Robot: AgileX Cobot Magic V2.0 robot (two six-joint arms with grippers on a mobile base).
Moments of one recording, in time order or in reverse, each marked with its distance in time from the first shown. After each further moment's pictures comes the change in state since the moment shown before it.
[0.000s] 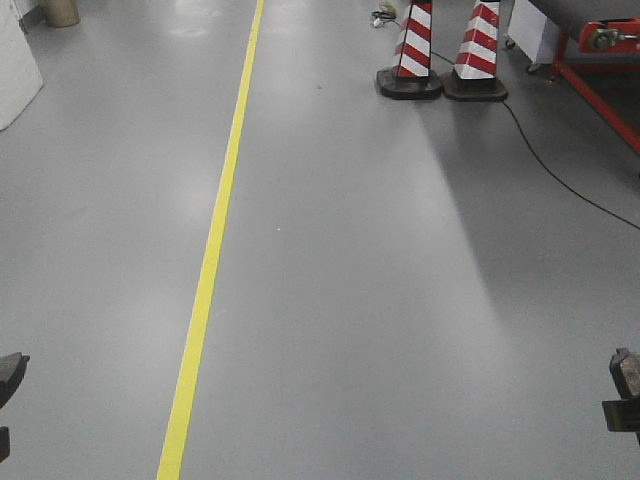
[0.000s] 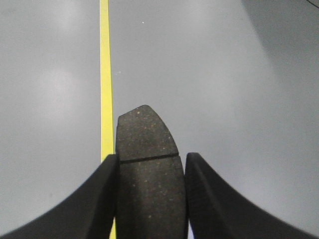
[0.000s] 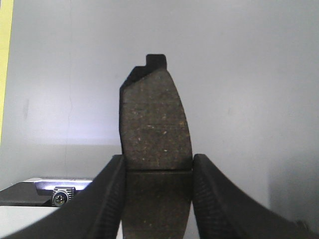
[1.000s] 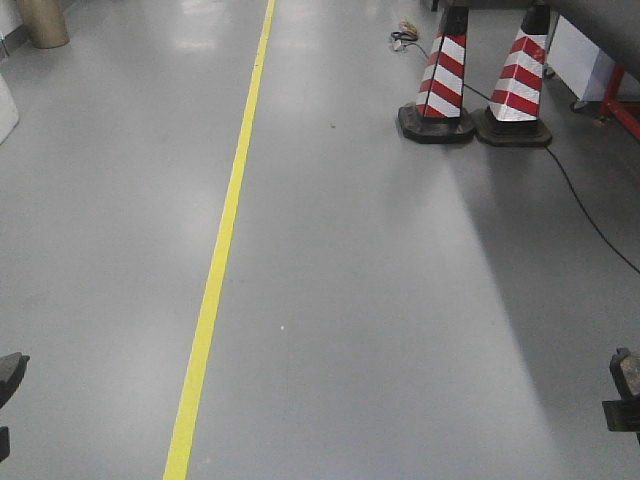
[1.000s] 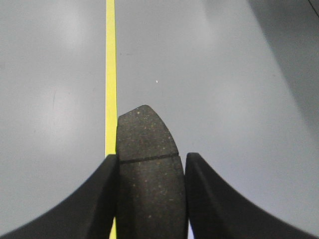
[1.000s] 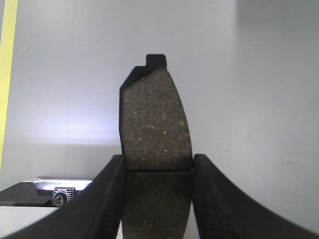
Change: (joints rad) left arm 0.000 0.000 0.000 0.000 0.000 0.000; right arm 0.000 0.000 0.000 0.000 0.000 0.000
